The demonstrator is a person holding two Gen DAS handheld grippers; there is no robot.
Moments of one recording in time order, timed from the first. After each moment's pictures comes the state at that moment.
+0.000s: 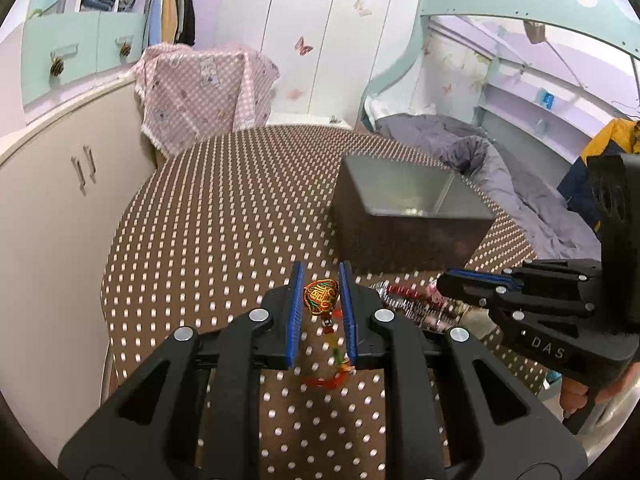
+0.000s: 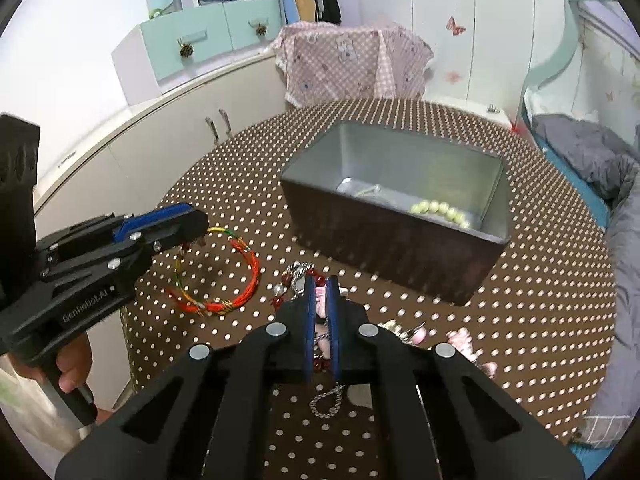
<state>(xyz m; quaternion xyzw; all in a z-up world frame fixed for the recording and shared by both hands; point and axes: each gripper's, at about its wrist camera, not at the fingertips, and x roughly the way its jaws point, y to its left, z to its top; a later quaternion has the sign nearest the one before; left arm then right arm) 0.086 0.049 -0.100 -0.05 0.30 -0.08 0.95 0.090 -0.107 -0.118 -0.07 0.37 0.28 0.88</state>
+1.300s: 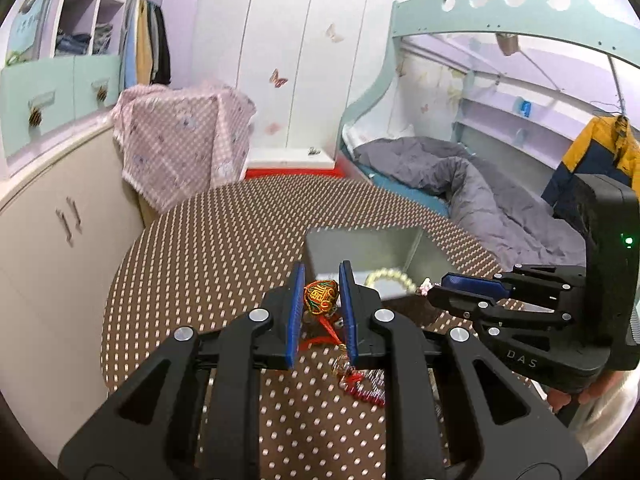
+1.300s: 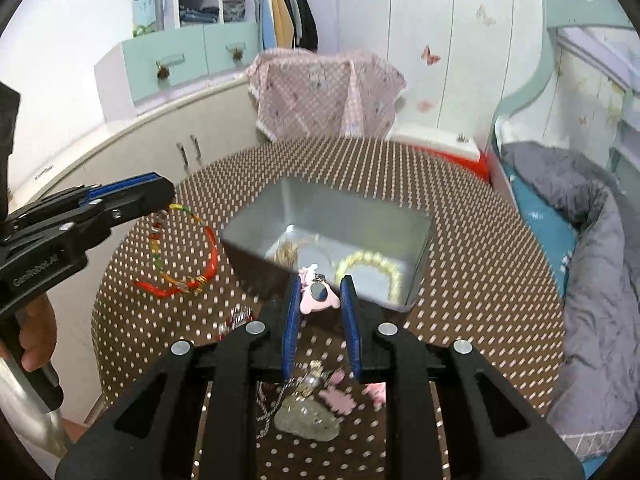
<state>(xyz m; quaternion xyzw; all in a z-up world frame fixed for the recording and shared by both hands) 0.105 0.029 -0.054 -0.03 0.25 -0.11 0.96 0.105 -0.132 -0.084 -0.08 0.32 0.23 0.92</state>
